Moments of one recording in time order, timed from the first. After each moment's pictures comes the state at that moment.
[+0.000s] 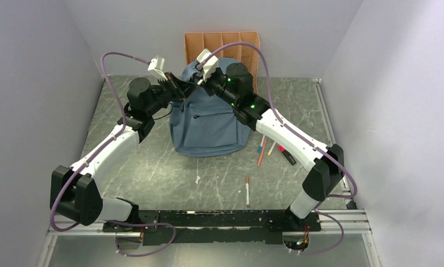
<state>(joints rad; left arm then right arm) -0.38 1.35 1.06 0.35 0.37 -0.71 0.75 1.64 1.58 0.05 -0.06 -0.37</state>
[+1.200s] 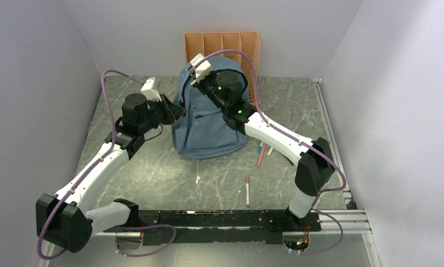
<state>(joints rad) -0.37 1.14 0.92 0.01 0.24 -0.57 0.79 1.71 1.52 0.28 0.16 -0.46</state>
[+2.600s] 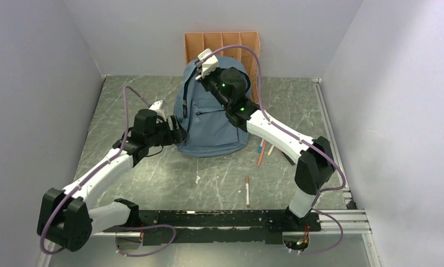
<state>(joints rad) -0.39 1.11 0.72 -0.17 0.15 -0.54 0.75 1.73 1.52 0.32 0.17 -0.37</state>
